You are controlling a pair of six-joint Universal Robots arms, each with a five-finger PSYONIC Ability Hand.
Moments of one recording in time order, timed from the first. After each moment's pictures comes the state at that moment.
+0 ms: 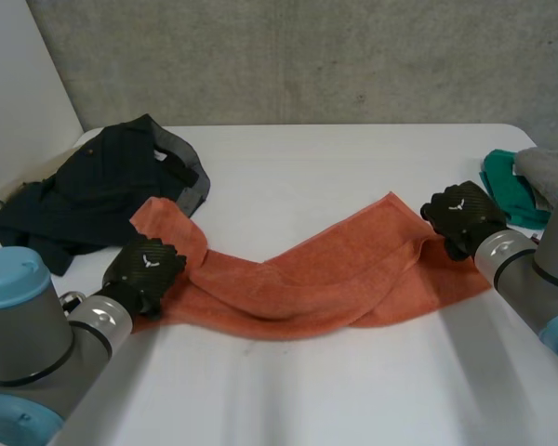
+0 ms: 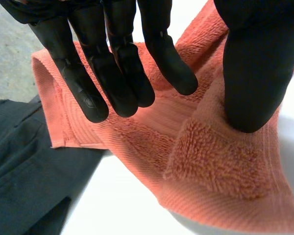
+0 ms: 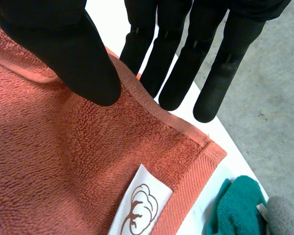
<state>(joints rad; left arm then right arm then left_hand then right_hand) 4.43 -1.95 -1.94 3.57 -1.36 3.83 1.76 -1.07 1.56 -0.20 1.33 2.41 1.18 1.19 1.19 1.20 0.43 1.12 1.17 1.19 1.20 0.99</state>
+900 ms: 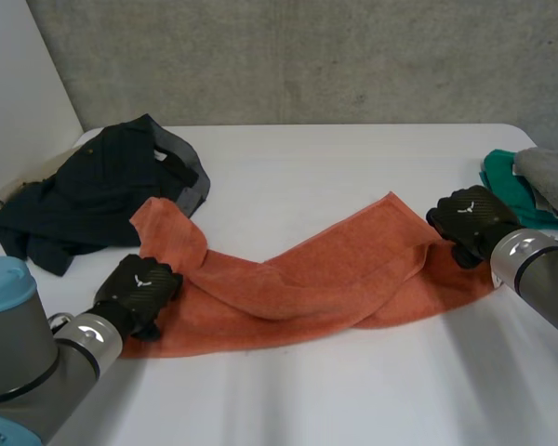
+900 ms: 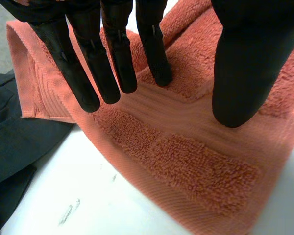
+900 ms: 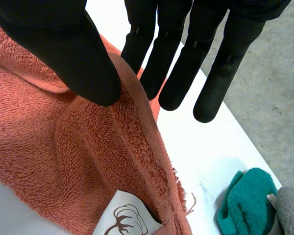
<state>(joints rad) 4.46 -1.90 -2.01 3.50 -1.35 3.77 1.74 -1.18 1.59 -0.03 1.30 2.41 0.67 0.67 0.67 0.67 0.50 1.12 1.17 1.19 1.20 0.99</state>
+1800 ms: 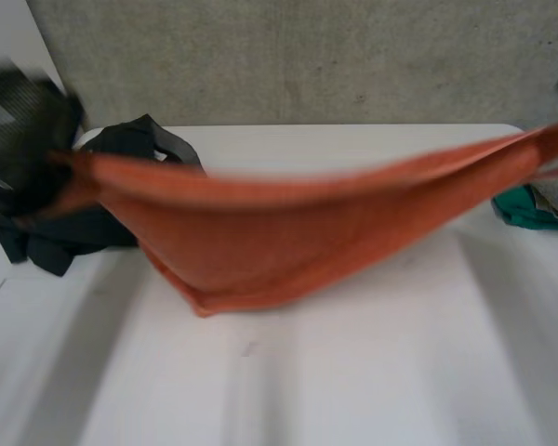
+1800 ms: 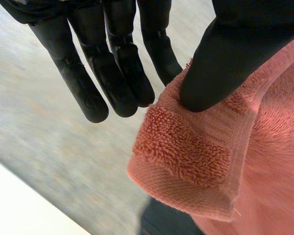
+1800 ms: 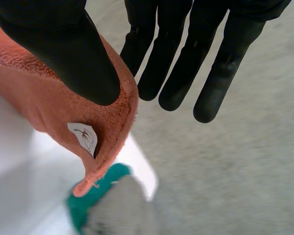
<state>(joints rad) 4.53 -1.13 -1.77 3.07 -1.33 3.61 1.52 -1.59 1.30 0.38 1.25 2.39 1.14 1.19 1.19 1.20 0.99 1.12 1.17 1.19 1.20 0.99</state>
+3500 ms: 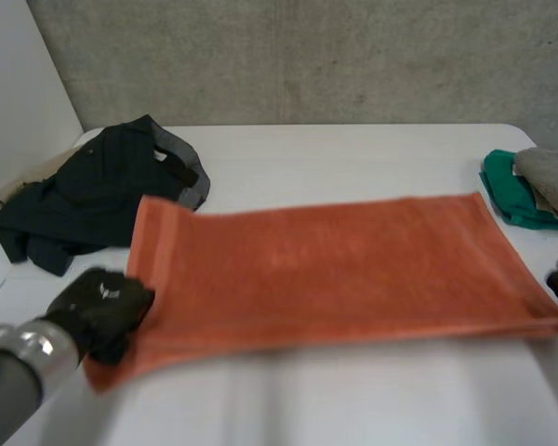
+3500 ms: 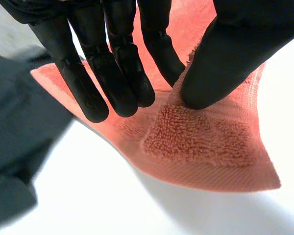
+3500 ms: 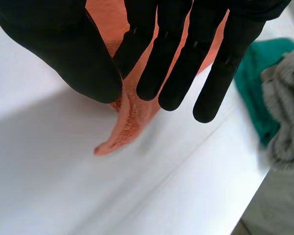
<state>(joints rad) 4.47 -1.57 -2.00 2.98 -1.42 3.79 1.29 -1.42 1.70 0.53 1.24 1.94 1.14 1.20 1.19 1.20 1.00 1.12 1.17 1.19 1.20 1.01</state>
